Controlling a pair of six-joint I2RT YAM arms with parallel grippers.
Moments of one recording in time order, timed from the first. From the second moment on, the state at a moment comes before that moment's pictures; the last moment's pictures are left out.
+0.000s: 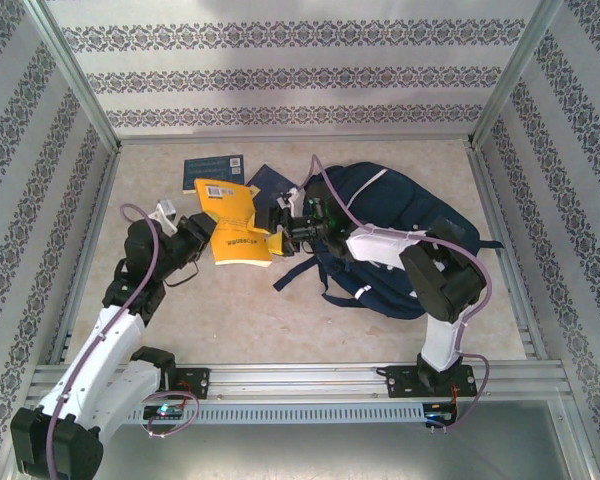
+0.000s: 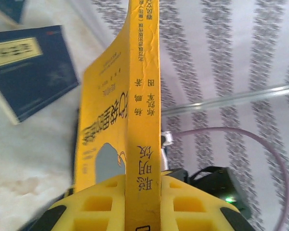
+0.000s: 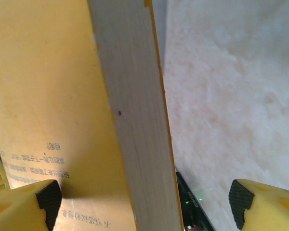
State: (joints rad) left arm -0.18 0.81 0.64 -0.02 0.37 -1.15; right arm 0.63 1.83 1.05 0.49 -0.88 1.30
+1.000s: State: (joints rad) left arm -0.18 0.83 0.67 0.10 0.58 -1.14; right arm 0.61 1.75 0.99 1.07 -0.93 1.60
